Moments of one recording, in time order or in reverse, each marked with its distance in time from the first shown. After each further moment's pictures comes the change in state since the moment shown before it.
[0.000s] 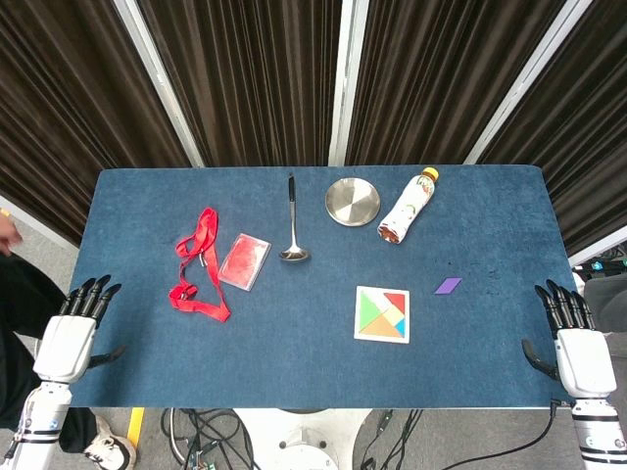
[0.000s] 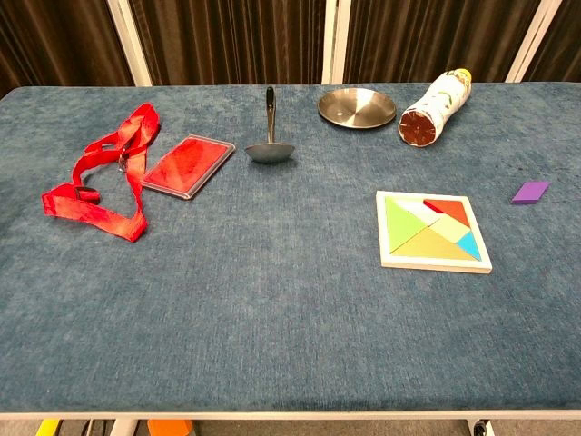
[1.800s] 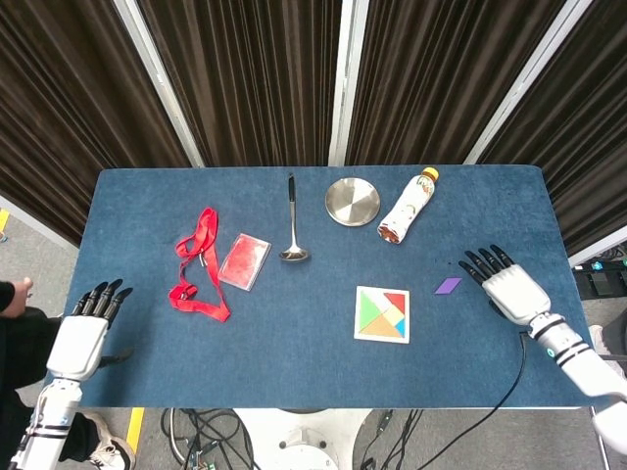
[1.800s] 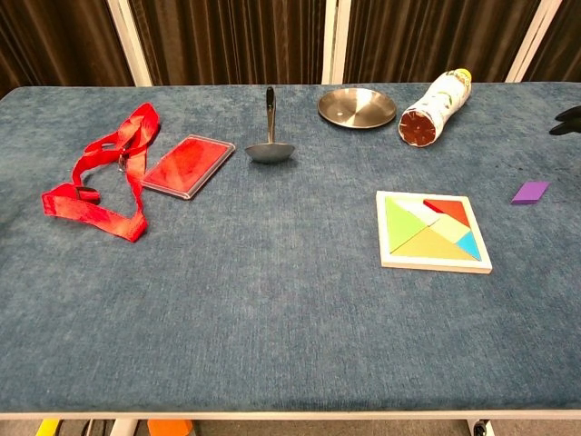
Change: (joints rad) left arm -0.025 -0.036 0.007 0.028 -0.026 -0.064 0.016; right arm 0.475 -0.037 -0.083 0.464 -0.222 -0.503 -0.016
